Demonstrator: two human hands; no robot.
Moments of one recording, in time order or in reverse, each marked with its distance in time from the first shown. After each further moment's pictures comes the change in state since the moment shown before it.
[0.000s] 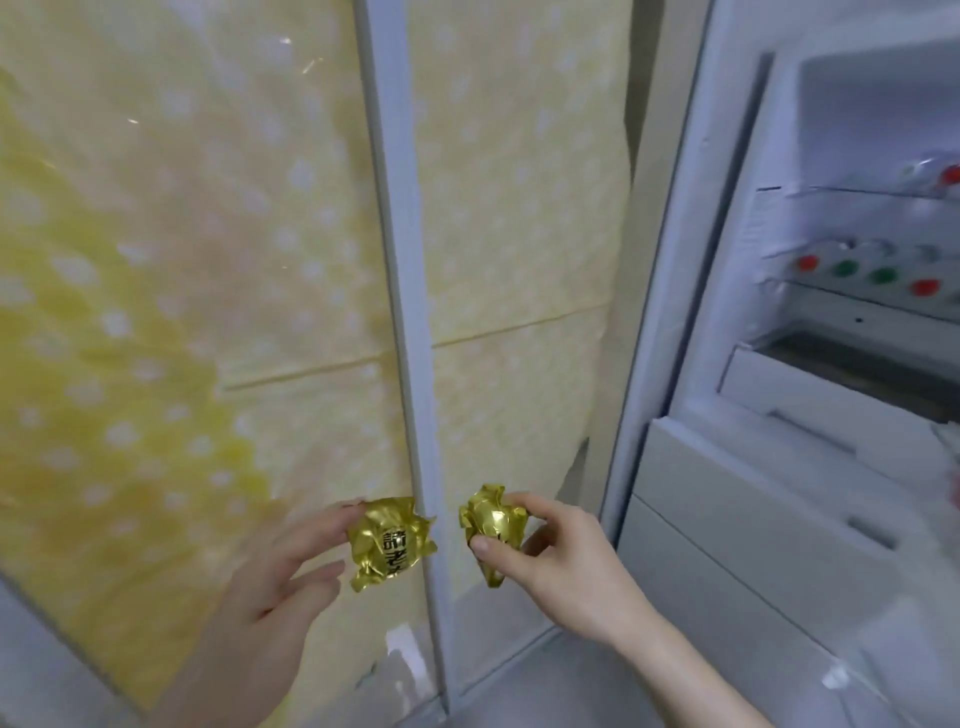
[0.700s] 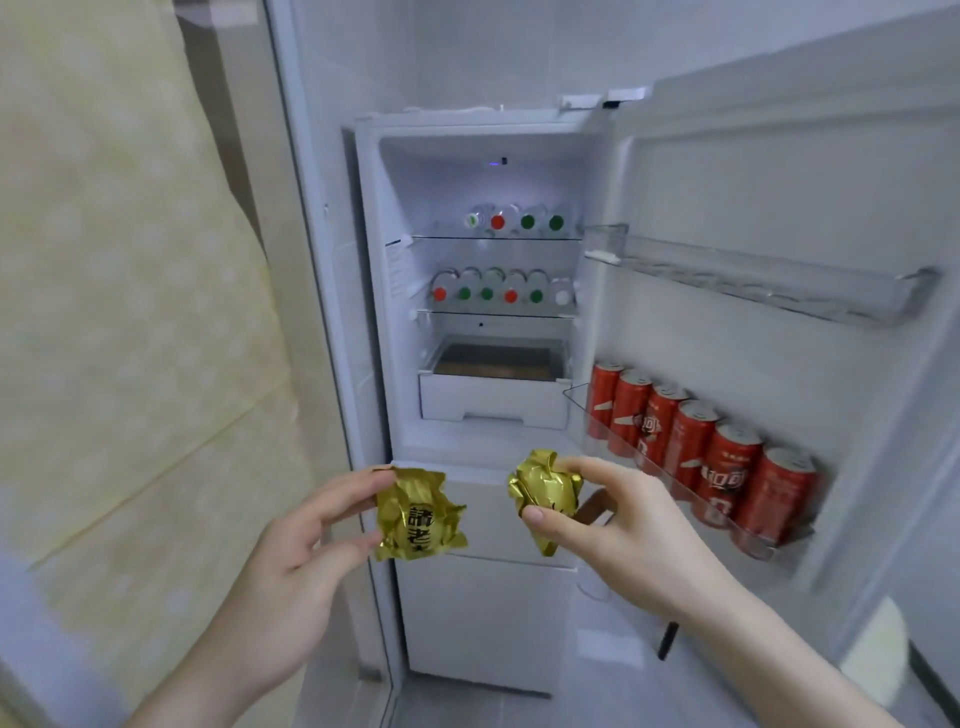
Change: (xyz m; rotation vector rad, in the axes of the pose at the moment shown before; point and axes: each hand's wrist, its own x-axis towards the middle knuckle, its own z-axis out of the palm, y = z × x) left_hand 0.203 0.062 0.167 -0.205 -0.847 0.221; right_hand -0.059 -0.041 -0.131 -0.340 0.832 0.280
